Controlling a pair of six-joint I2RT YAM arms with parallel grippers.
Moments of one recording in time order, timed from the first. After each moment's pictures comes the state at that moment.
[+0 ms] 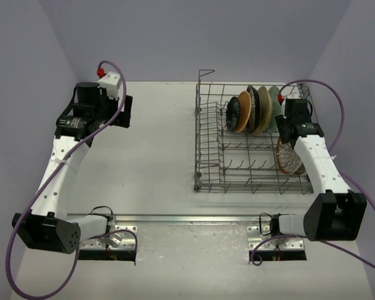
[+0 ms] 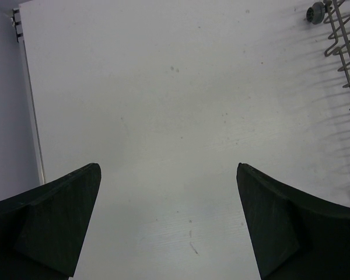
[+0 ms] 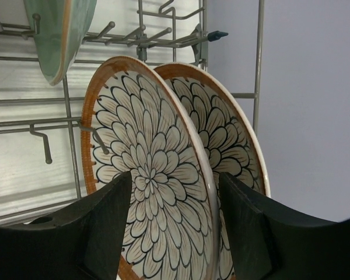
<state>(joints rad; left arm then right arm) -0.07 1.20 1.32 -0.69 0.03 0.13 -0.03 1.31 1.06 -0.57 0.46 -0.32</state>
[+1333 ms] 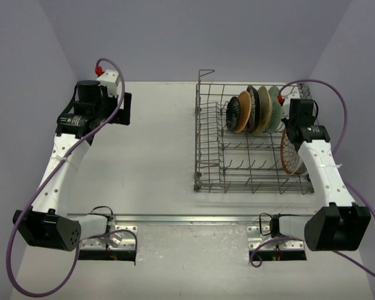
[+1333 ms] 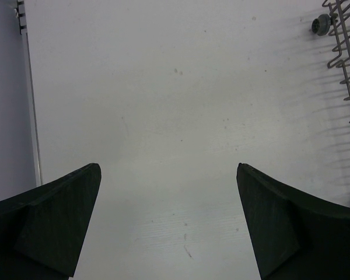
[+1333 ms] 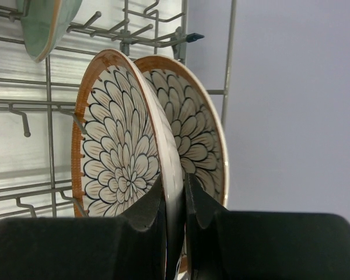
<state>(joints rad) -0.07 1.22 1.34 -0.69 -0.01 0.09 -0.02 1.23 1.08 -0.62 0.46 -0.45</state>
